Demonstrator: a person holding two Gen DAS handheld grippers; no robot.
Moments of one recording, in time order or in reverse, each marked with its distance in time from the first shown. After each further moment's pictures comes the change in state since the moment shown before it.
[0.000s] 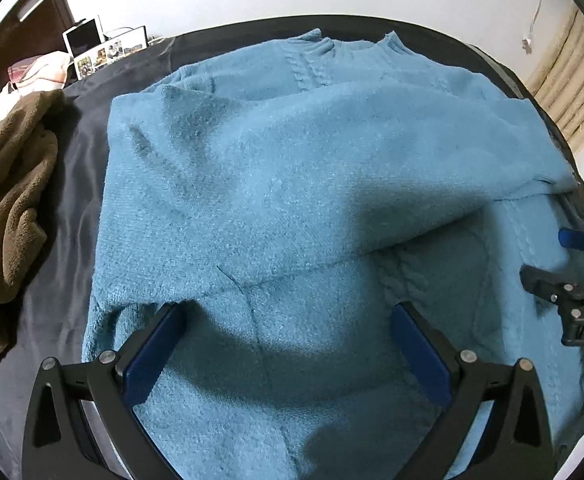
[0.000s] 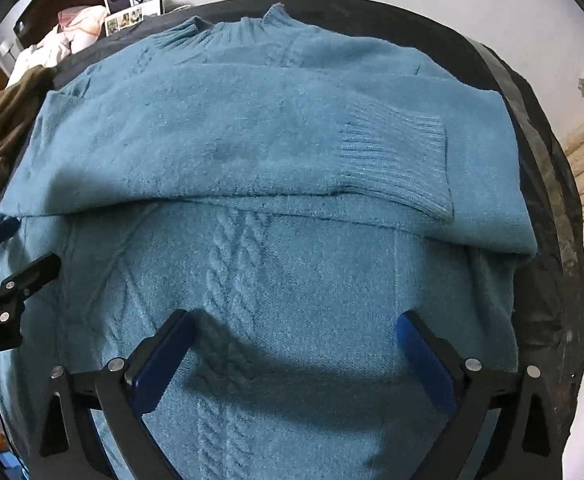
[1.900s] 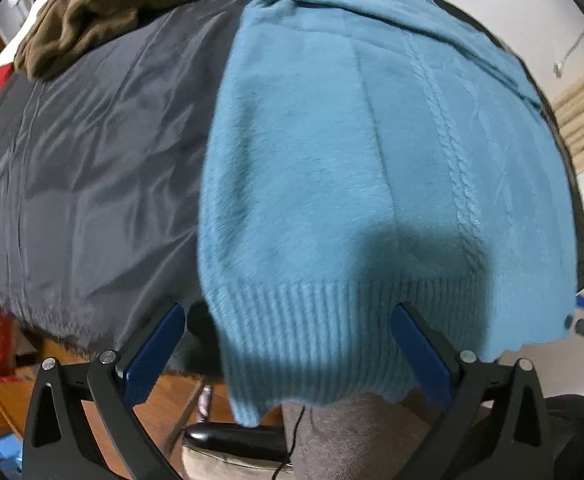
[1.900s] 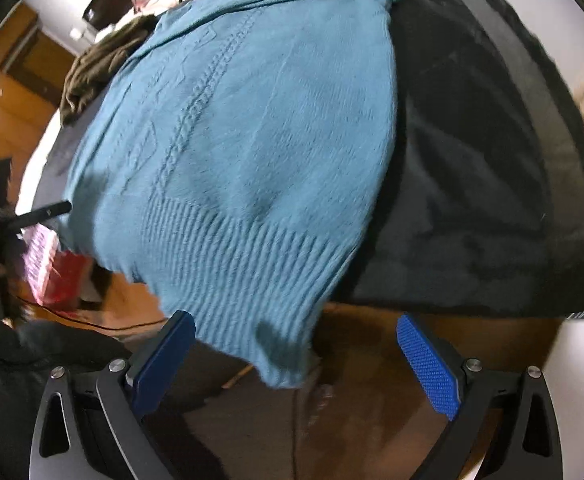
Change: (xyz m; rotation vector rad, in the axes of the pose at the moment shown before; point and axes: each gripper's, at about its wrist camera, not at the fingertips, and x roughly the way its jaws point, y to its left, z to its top) left arm -0.070 -0.143 -0.114 -0.316 0.149 -0.032; right arm -0.107 -0.123 -0.285 -0.033 0.090 0.369
